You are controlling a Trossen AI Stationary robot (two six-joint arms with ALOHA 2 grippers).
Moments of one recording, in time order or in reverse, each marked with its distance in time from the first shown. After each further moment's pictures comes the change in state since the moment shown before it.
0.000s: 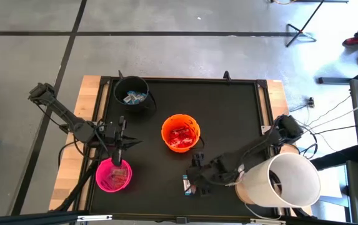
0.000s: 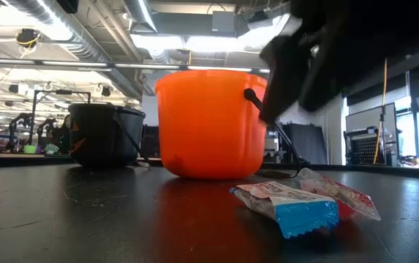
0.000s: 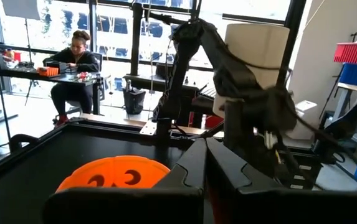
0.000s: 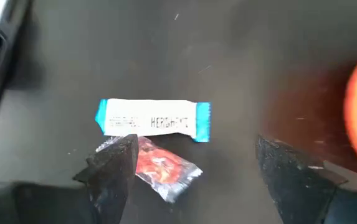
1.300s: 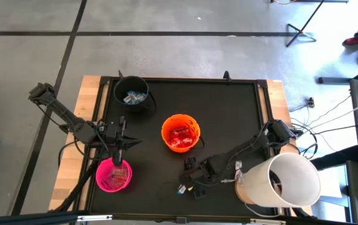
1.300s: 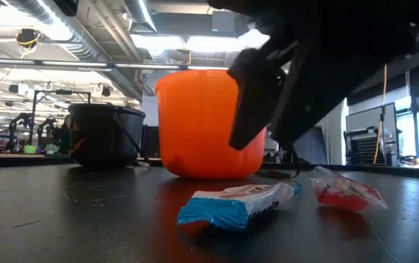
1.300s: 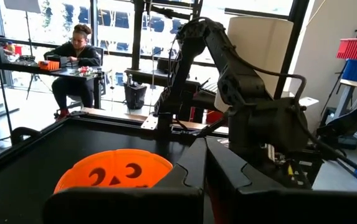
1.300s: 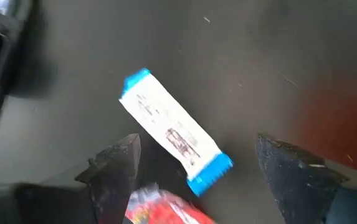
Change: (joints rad) left arm 0.000 0.000 0.000 -0.029 -0.005 -0.026; right arm -0.042 0.149 0.134 -0.023 -0.112 -0.087
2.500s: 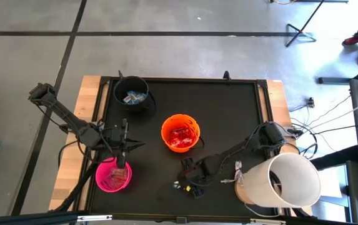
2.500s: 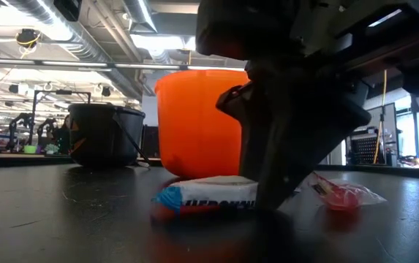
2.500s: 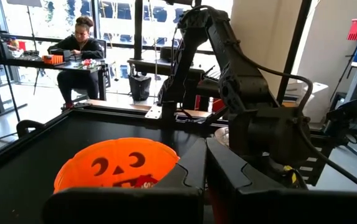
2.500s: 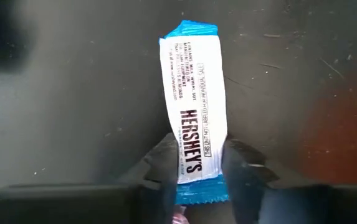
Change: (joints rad) left arm 0.000 0.069 0.001 0.005 -0.012 -0.001; right arm -0.013 0.100 0.008 0.022 -0.068 -0.088
